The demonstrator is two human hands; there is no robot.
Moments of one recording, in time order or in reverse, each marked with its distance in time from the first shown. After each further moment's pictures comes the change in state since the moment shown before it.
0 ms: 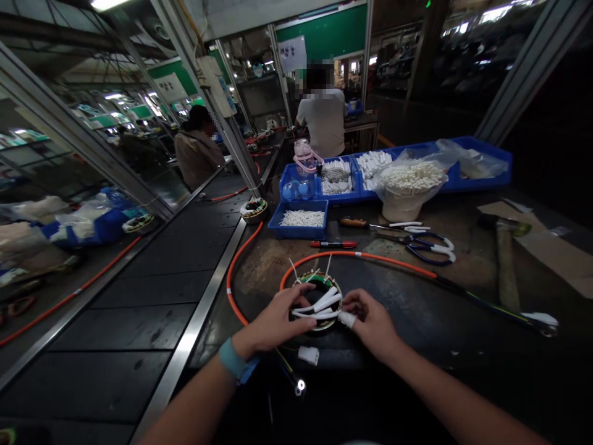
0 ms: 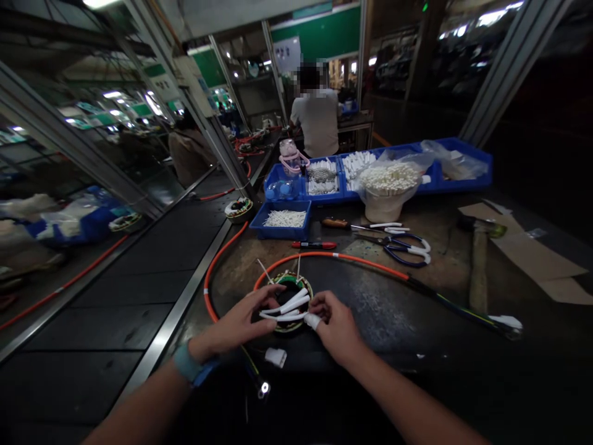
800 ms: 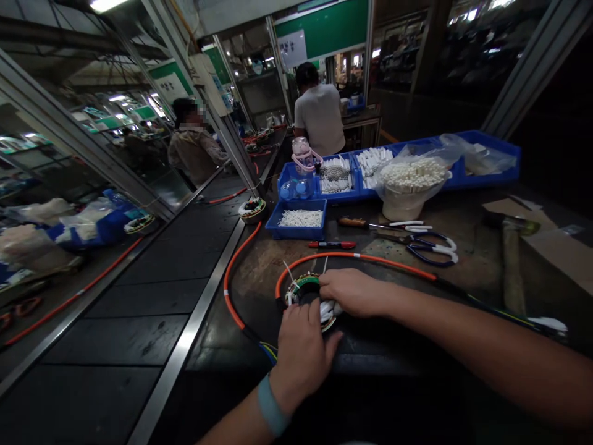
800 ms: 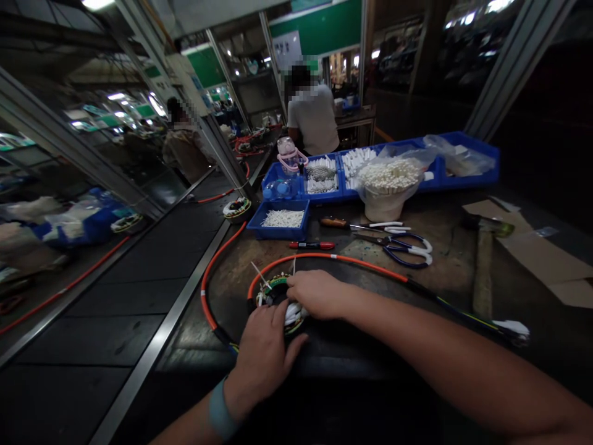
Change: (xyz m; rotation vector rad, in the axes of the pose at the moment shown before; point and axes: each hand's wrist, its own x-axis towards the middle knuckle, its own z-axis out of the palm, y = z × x) left_hand -0.007 0.029 0.072 0.710 0.425 0.045; right_hand 0.086 -0.056 -0.028 -0.960 -0.847 -0.654
